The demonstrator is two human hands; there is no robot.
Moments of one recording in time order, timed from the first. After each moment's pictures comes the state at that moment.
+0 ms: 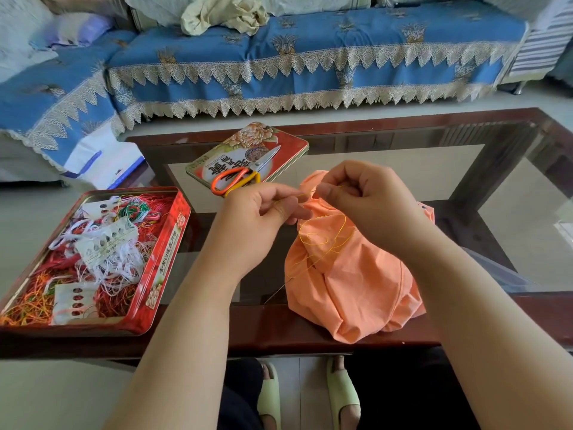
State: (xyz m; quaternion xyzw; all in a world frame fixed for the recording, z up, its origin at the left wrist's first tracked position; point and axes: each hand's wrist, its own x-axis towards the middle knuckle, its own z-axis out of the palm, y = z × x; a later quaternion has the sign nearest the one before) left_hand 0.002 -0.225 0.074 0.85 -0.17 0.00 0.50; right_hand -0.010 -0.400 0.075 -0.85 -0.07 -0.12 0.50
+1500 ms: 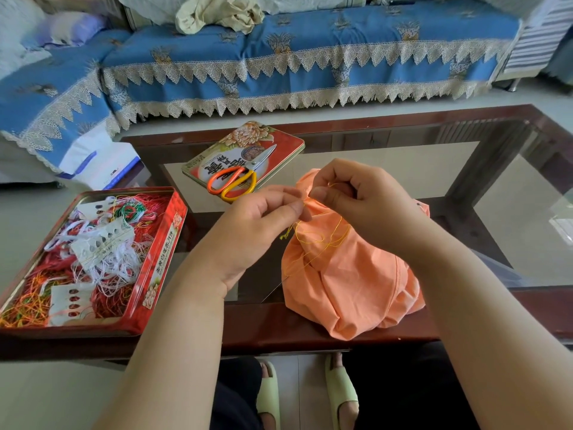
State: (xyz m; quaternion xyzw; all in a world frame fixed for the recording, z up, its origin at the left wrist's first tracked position) left_hand 0.000 -0.224 0.077 0.77 -0.16 -0.14 0.60; right_hand -0.013 -0.405 0.077 -0.87 -0.15 -0.11 0.45
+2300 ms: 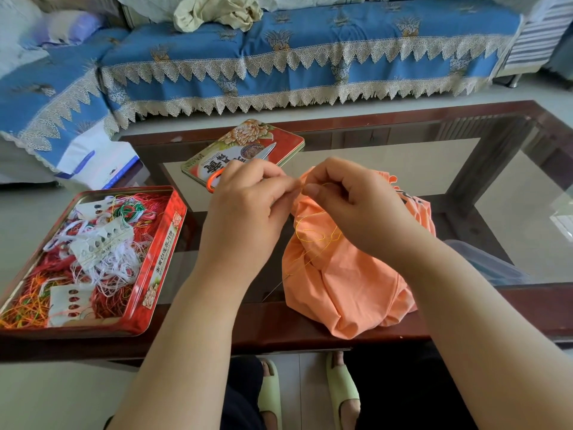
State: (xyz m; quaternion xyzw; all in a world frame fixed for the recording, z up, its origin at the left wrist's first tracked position) left_hand 0.013 -0.226 0.065 0.87 -0.29 0.30 0.24; right_hand -0.014 -0.393 0.071 -0.87 -0.14 -0.16 0.44
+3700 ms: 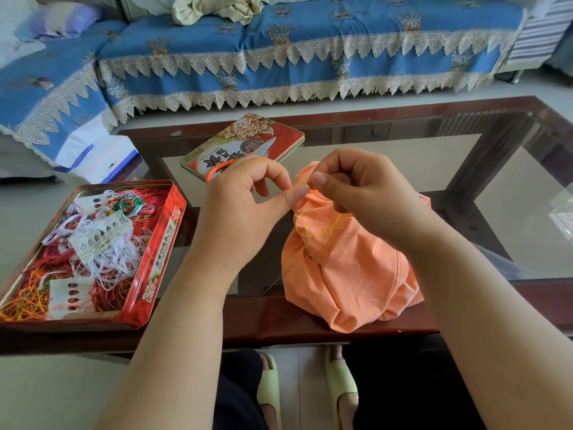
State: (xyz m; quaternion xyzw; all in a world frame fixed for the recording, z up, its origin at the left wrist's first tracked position) left_hand 0.001 -0.222 0.078 0.84 -0.25 0.19 0.43; right_hand -0.015 -0.402 0.079 -0.80 -0.11 -0.06 0.59
